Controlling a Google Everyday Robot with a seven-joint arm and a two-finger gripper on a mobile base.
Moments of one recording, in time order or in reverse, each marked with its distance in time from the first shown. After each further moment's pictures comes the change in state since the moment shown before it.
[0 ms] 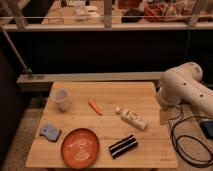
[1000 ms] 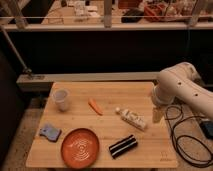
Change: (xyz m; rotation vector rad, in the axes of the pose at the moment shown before) arm -0.034 -0.014 0.006 0.037 -0.065 -0.010
